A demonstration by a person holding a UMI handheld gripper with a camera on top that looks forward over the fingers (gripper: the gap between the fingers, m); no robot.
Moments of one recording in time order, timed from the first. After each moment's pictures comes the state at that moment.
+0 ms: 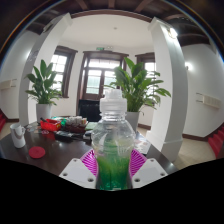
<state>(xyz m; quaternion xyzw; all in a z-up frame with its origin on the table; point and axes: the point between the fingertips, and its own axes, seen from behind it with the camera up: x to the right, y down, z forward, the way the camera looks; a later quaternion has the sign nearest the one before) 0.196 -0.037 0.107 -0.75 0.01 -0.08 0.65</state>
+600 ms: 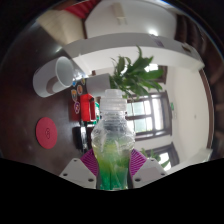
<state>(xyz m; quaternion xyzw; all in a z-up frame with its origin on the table) -0.051 0.035 0.175 -0.55 -0.50 -0.43 0.51</state>
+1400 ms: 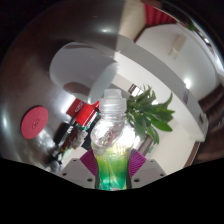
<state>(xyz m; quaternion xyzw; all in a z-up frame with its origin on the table) -0.150 0.067 0.180 -0.29 -0.65 -0.60 0.37</state>
